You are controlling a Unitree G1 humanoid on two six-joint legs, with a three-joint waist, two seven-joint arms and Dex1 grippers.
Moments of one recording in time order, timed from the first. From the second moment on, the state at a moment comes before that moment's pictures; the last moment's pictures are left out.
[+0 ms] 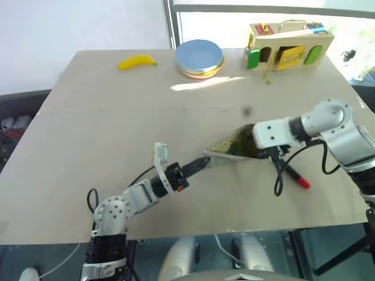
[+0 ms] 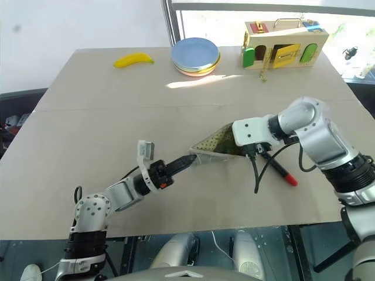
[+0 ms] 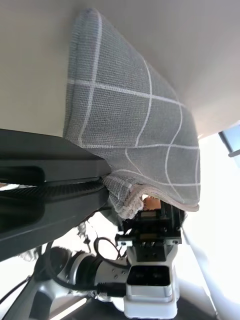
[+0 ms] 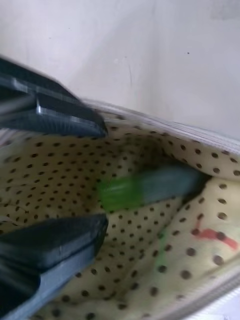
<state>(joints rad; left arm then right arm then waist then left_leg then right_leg) -0.14 0.27 0.16 -0.17 -1.27 1.07 -0.51 -0.80 -0.84 0.40 -0.16 -0.06 0.32 1.42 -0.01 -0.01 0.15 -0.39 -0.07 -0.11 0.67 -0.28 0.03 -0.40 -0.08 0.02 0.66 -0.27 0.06</state>
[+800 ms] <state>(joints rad) -0.12 0.38 0.08 -0.22 -1.65 1.11 -0.29 -0.84 -0.91 0.60 -0.23 -0.09 0.34 1.51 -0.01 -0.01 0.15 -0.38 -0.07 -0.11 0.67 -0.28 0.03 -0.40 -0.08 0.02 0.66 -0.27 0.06</state>
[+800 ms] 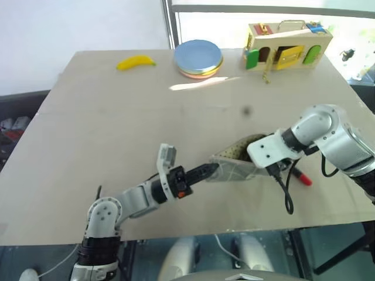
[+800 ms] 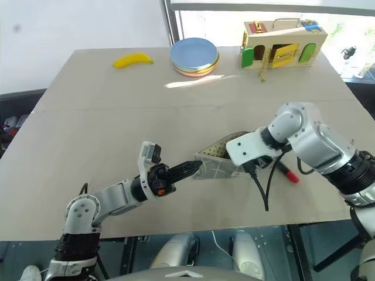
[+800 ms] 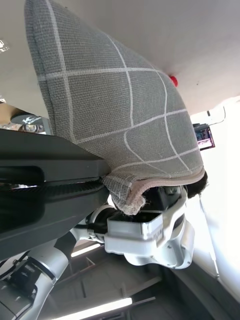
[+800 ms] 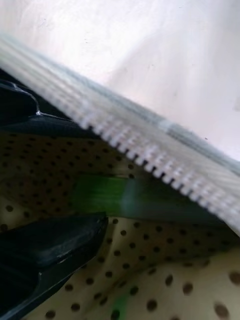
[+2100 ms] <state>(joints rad) -0.04 0.36 0.07 -0.20 -1.48 1.09 -0.46 -0.79 -0.75 0.53 -0.14 -0.16 0.30 1.50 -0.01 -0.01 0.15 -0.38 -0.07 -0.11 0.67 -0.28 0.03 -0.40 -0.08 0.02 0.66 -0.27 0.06</state>
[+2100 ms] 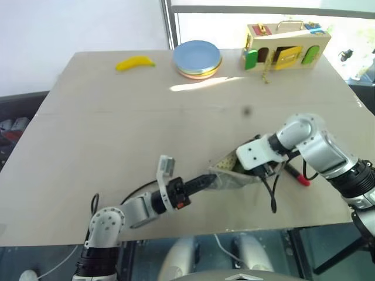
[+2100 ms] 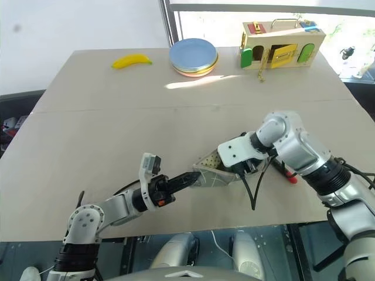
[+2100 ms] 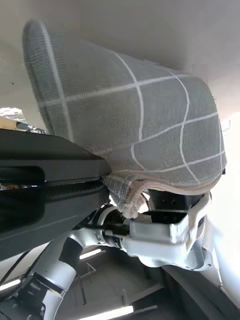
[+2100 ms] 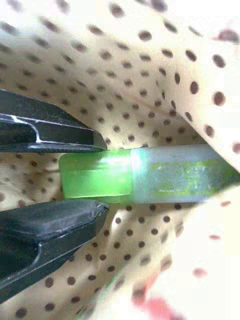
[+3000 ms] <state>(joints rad) -0.04 0.36 0.08 -0.18 -1.44 1.09 -0.50 -0.88 -1.00 0.45 -0.37 -0.11 0.27 1.50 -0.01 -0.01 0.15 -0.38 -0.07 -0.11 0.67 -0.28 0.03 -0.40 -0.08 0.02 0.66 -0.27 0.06</state>
